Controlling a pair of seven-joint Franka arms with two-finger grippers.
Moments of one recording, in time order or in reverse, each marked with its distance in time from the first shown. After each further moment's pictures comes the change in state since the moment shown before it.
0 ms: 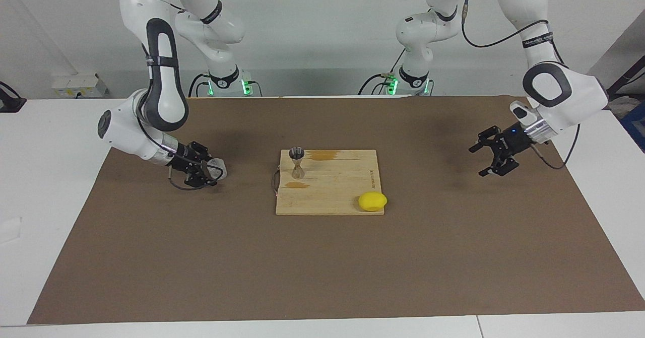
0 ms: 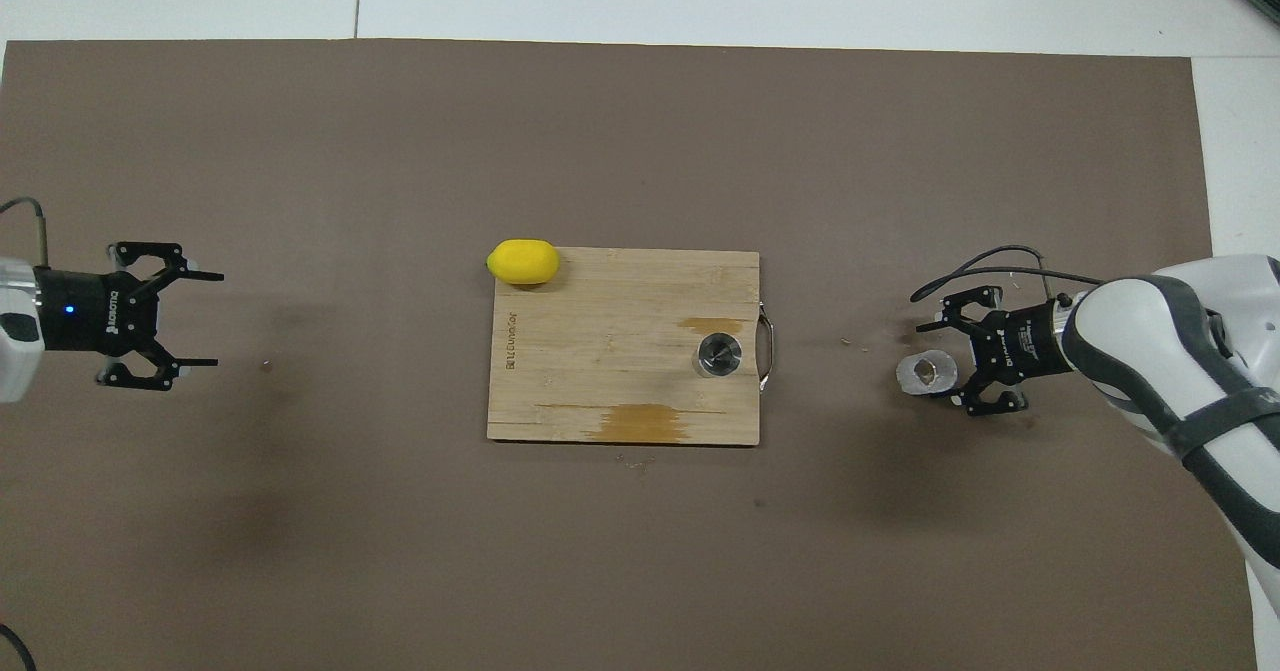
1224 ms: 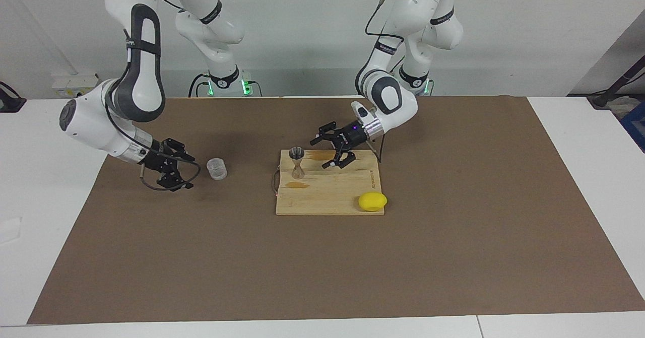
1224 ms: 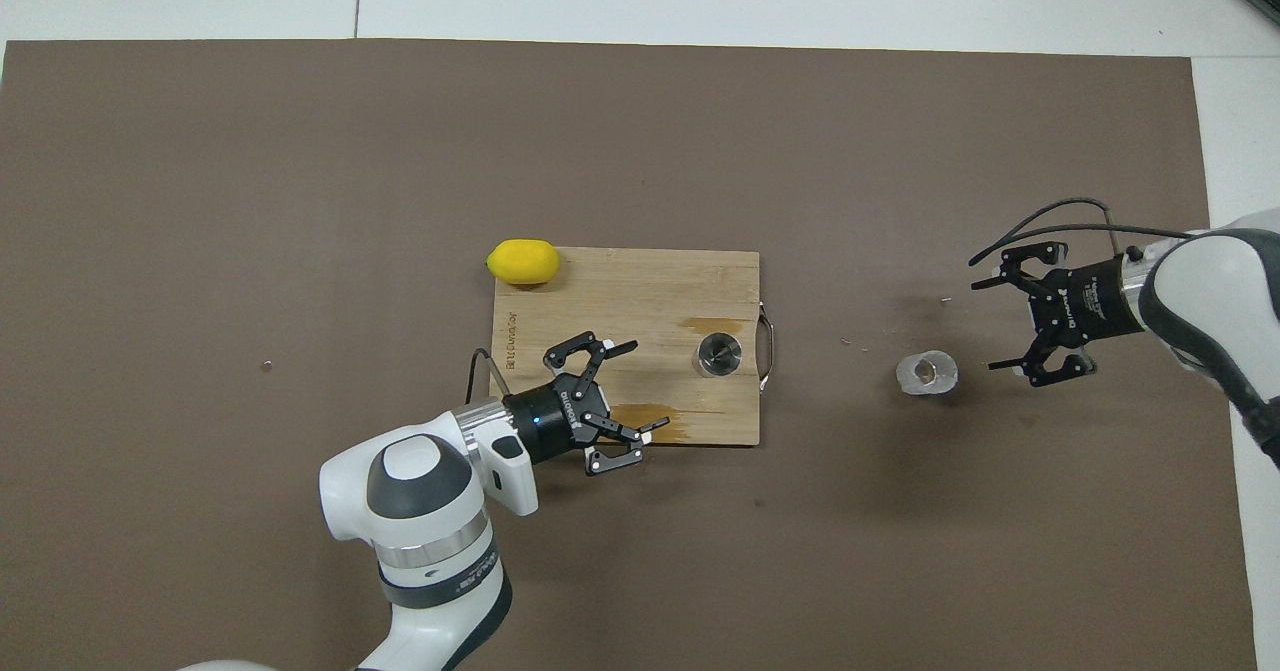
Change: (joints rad) left arm -0.783 -0.053 -0.010 -0.467 -1.463 0.395 0.317; right arm -0.049 0.000 -0.004 0.113 -0.078 -0.087 0.068
